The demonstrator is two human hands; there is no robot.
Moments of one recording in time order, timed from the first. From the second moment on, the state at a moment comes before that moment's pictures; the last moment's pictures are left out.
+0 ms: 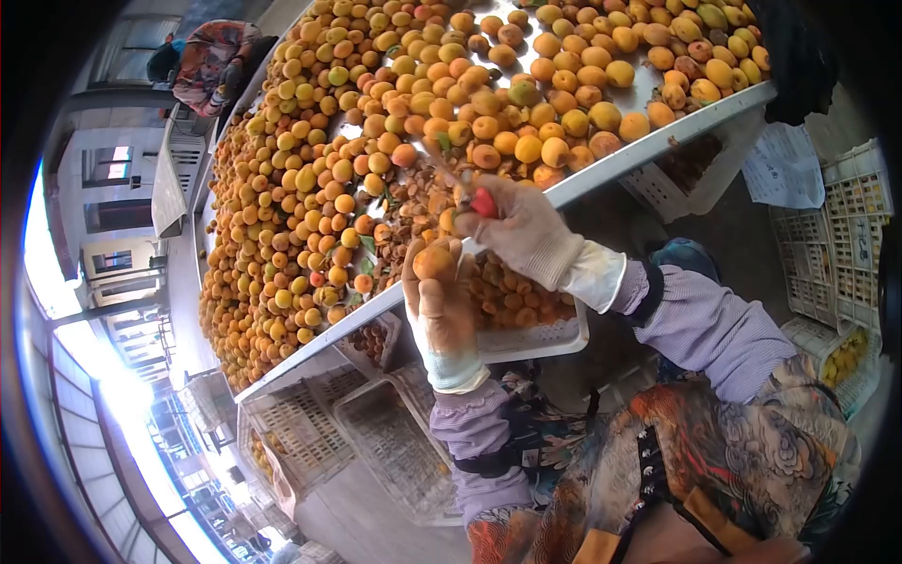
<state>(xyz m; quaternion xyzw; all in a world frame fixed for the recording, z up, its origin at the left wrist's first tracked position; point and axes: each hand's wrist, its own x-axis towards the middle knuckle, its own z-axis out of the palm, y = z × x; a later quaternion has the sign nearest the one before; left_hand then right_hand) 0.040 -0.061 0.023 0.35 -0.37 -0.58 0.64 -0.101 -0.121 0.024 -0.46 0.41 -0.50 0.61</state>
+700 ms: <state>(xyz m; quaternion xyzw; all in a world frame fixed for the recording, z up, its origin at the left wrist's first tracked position) 0.074 -0.054 0.017 0.26 -0.27 -0.61 0.69 -0.113 -0.116 0.033 -0.45 0.24 -0.35 0.78</state>
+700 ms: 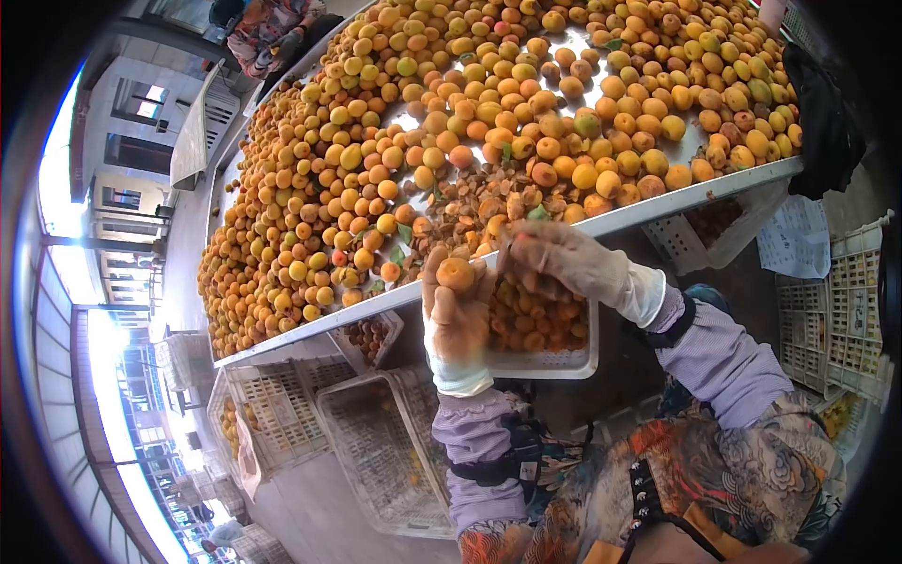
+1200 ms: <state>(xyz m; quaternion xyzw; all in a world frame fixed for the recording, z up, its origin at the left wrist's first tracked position) 0.069 -0.051 0.024 0.27 -0.33 -0.60 0.67 -0.114 -0.098 0.035 -0.47 0.20 -0.17 0.84</state>
